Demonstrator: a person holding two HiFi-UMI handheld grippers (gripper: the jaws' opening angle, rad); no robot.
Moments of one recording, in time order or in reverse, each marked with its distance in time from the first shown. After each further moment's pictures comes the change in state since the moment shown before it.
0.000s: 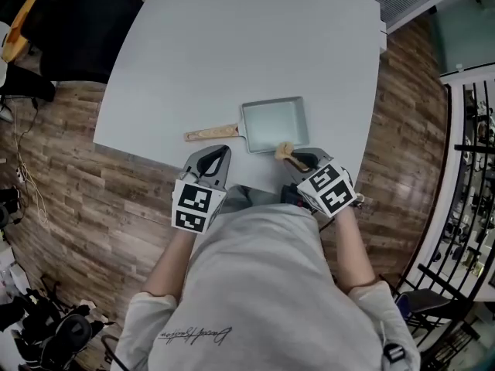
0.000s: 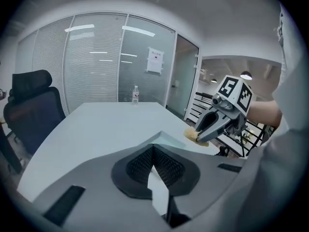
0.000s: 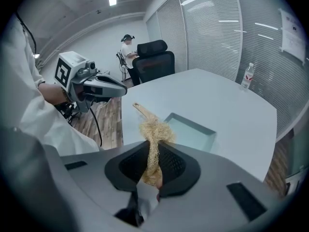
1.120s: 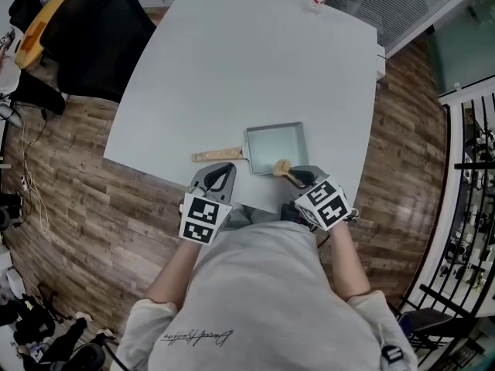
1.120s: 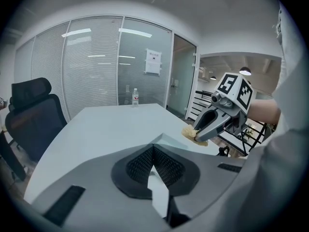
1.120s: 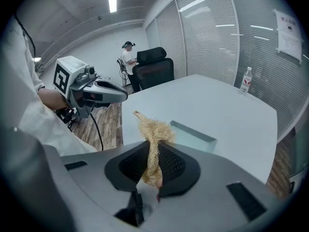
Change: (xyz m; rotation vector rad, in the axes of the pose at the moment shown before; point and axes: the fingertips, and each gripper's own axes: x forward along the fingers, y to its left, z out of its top) left arm -0.001 -0.001 0.013 0.047 -0.005 0.020; right arm -0.003 -0.001 0.018 0.018 -0.071 0.003
